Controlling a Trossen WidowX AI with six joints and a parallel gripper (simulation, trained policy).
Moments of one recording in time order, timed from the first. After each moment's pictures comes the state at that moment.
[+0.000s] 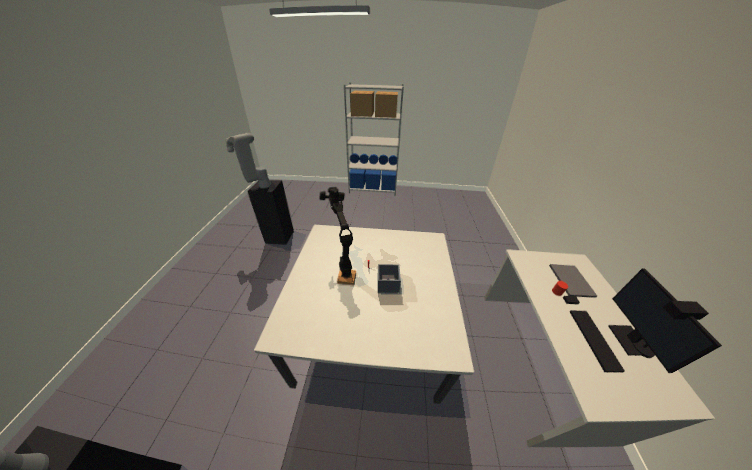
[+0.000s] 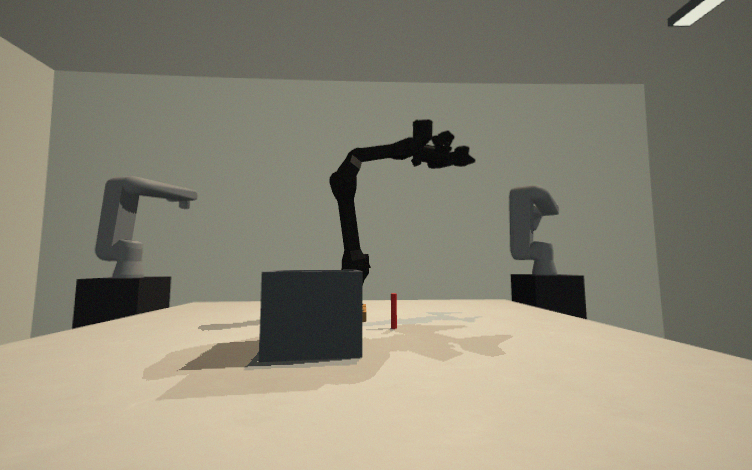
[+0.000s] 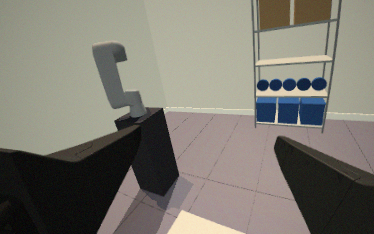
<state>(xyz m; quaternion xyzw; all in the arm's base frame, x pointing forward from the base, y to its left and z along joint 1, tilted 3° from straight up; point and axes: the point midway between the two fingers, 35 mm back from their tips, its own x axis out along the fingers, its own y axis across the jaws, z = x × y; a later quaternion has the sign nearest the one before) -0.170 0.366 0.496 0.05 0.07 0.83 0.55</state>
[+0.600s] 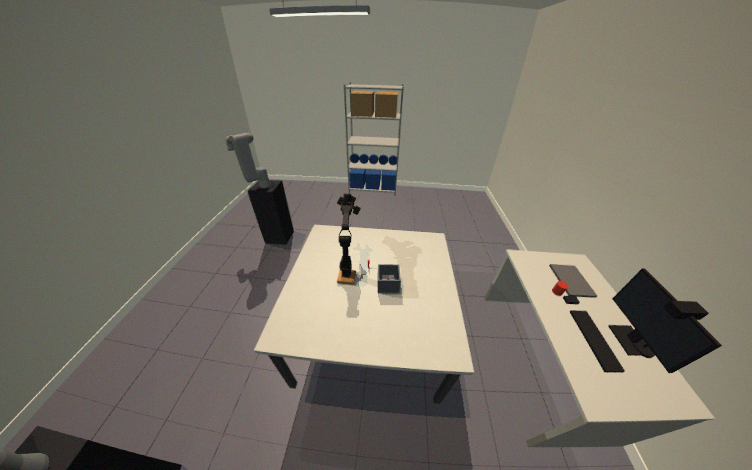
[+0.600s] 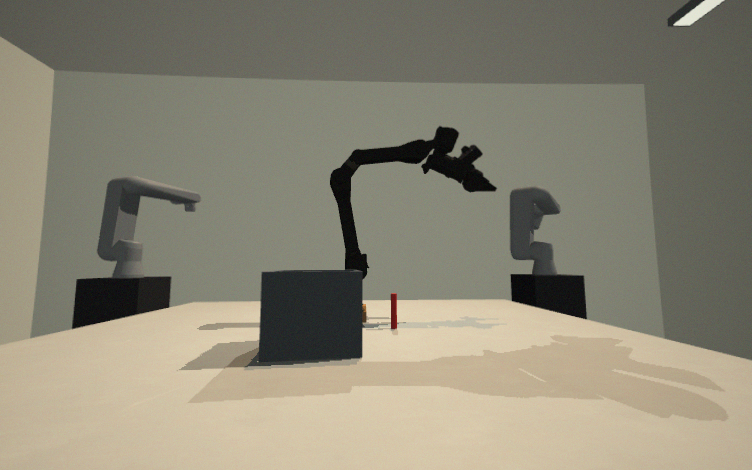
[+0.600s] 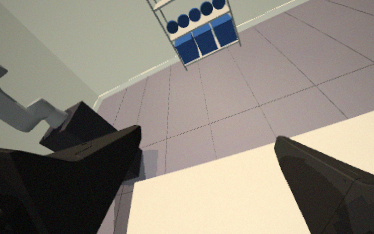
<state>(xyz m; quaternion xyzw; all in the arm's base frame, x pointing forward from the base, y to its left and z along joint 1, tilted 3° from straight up) -0.030 0.397 0.391 0.04 0.29 0.66 0.70</state>
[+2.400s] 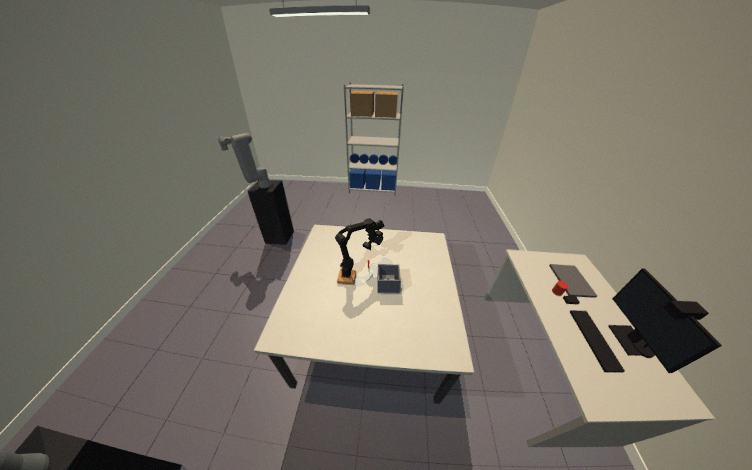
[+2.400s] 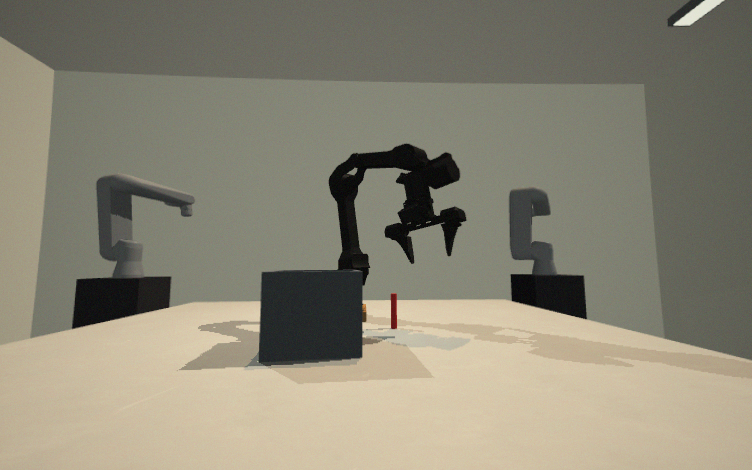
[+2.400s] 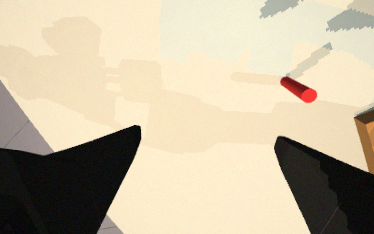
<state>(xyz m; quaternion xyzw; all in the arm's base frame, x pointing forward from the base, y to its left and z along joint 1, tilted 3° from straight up) 0.191 0.184 0.182 0.30 0.63 -0.14 0.70</state>
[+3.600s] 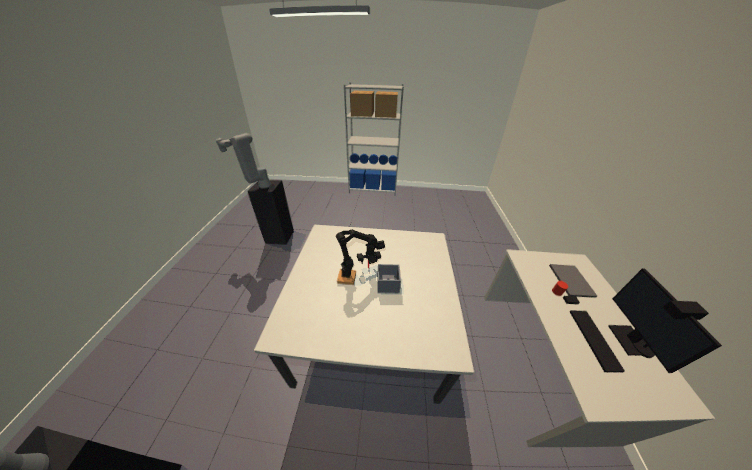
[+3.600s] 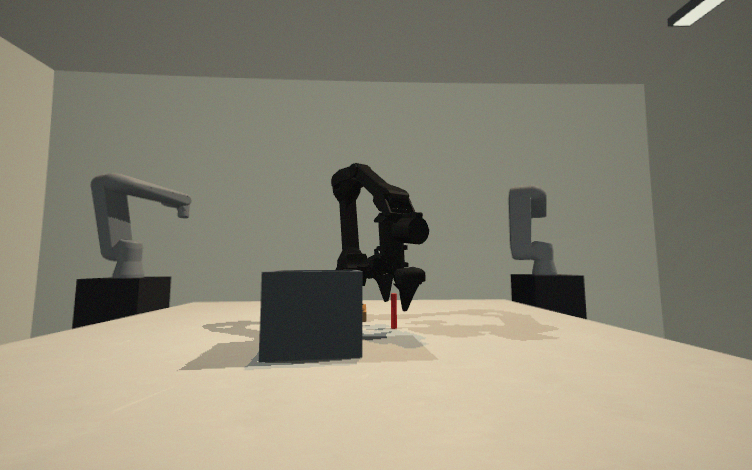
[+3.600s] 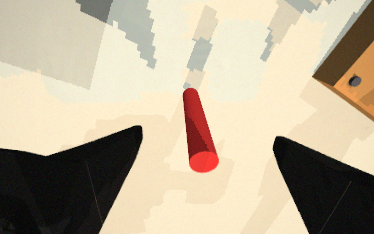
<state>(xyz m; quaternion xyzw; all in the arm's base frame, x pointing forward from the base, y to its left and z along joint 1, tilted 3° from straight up) 0.160 0.113 0.067 0.40 0.64 -0.39 0.53</state>
